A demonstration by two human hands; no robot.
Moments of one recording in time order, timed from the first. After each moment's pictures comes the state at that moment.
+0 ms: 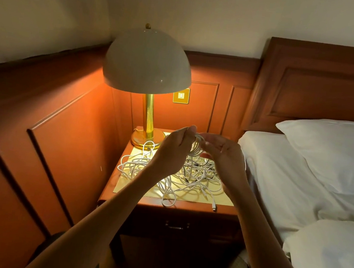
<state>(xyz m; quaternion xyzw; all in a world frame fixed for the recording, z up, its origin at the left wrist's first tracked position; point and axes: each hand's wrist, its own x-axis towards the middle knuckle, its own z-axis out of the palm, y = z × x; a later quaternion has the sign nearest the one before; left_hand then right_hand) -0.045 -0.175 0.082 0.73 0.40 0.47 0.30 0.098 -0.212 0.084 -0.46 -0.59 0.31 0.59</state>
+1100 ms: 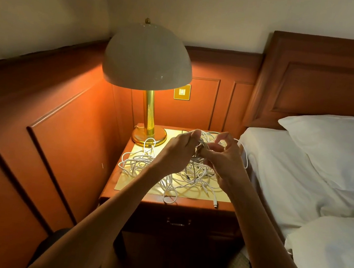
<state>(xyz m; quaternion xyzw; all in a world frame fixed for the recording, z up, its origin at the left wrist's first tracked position) -0.039 -0.168 0.075 0.74 0.43 0.39 0.34 0.101 -0.205 0.072 -0.47 -0.45 0.47 0.59</state>
